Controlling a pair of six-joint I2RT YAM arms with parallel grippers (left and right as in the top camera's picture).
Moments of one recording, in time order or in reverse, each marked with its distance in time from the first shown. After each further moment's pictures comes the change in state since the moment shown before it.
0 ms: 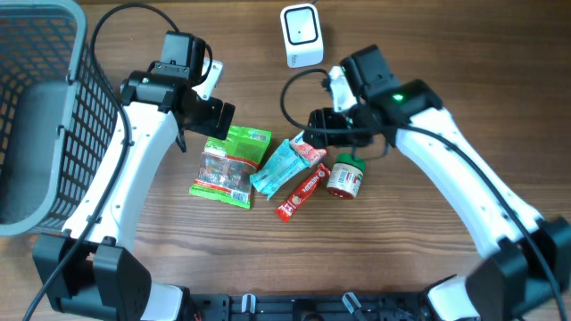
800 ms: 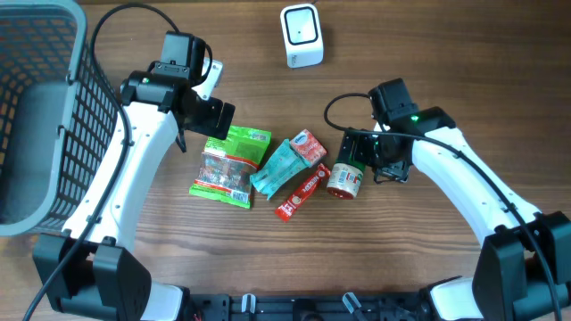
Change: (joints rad) left arm 0.000 0.000 0.000 0.001 0.000 0.000; right arm -0.130 -0.025 -0.318 0.114 0.175 0.270
